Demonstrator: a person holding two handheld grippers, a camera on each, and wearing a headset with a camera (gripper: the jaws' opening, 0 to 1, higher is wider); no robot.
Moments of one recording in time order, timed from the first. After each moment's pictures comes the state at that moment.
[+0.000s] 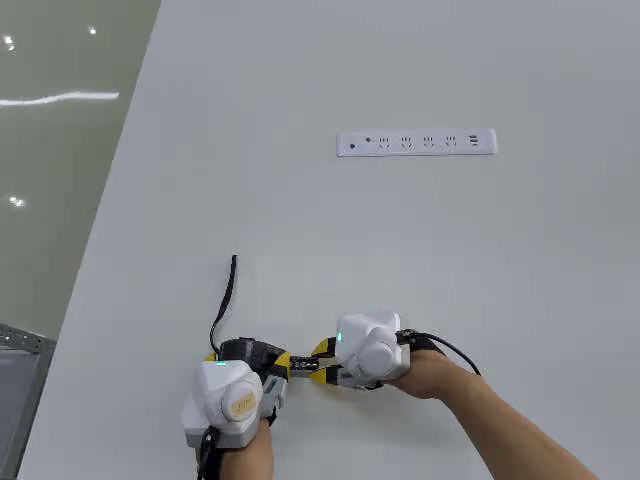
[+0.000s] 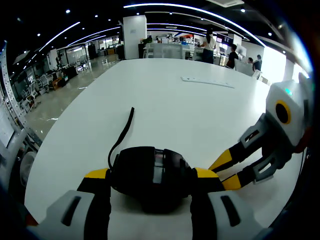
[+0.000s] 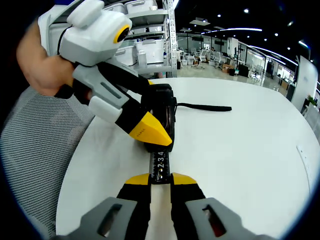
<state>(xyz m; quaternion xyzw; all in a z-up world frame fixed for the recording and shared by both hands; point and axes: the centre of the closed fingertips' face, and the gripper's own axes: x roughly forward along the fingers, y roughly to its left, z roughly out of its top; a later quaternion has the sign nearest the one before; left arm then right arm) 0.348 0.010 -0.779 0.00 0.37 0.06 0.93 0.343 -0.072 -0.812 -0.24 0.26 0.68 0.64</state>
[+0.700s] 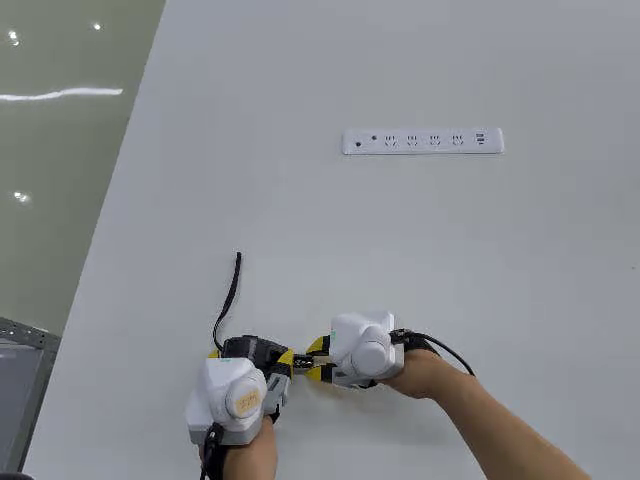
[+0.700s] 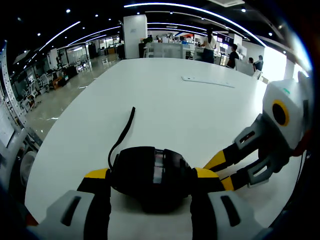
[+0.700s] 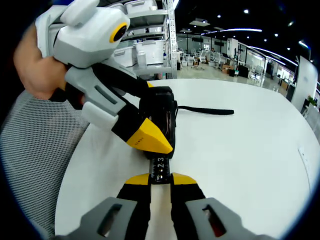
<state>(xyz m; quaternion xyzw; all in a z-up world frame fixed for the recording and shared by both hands) 0.349 0.011 -0.779 -0.01 0.37 0.06 0.93 0.343 -0.060 -0.811 -0.23 0.26 0.68 0.64</state>
